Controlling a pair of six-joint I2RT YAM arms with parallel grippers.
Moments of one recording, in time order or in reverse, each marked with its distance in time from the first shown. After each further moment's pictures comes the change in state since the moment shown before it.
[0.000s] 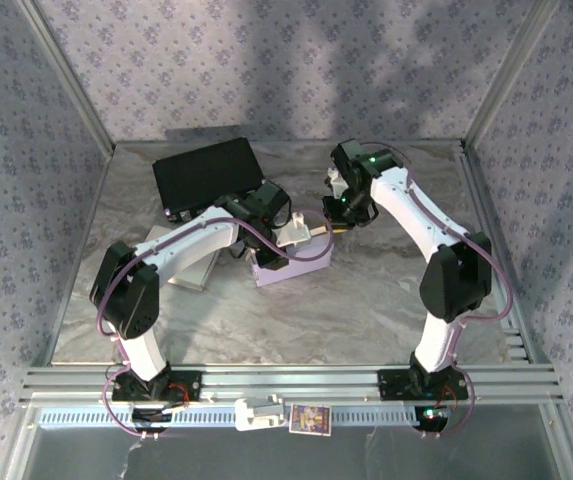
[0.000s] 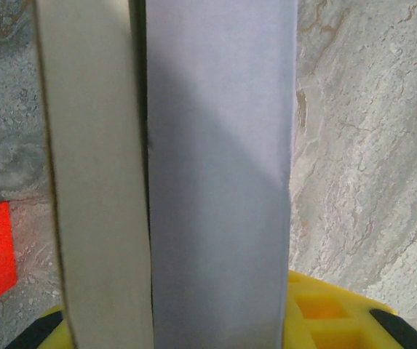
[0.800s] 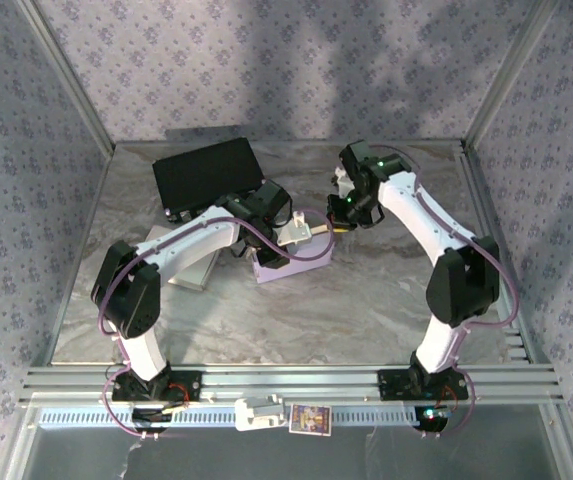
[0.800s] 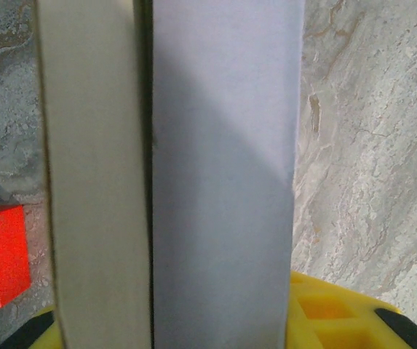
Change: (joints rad) left arm 0.000 0.006 0.004 0.015 -0.023 0.006; right arm -0.030 -0.059 -0.096 0.093 -0.040 0.050
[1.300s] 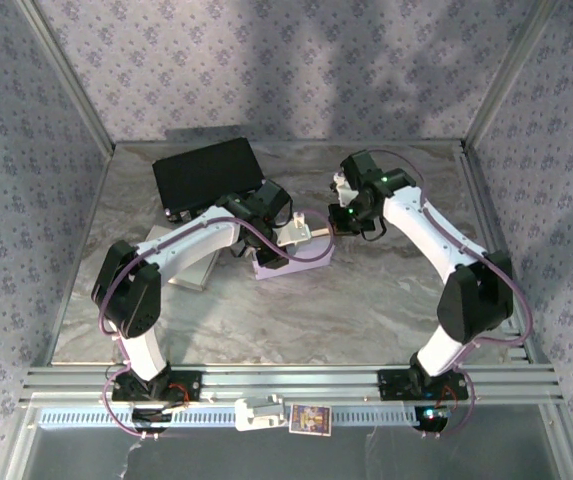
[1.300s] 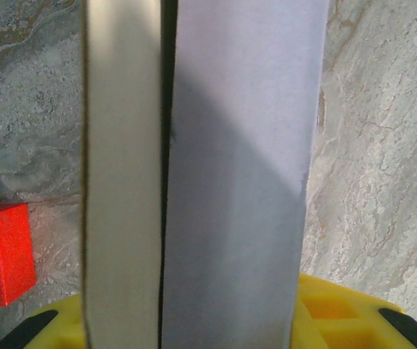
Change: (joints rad) left arm 0.000 0.003 0.000 -0.002 -0.011 0.016; right arm 0.024 -0.100 -0.126 0.105 0.057 -0.074
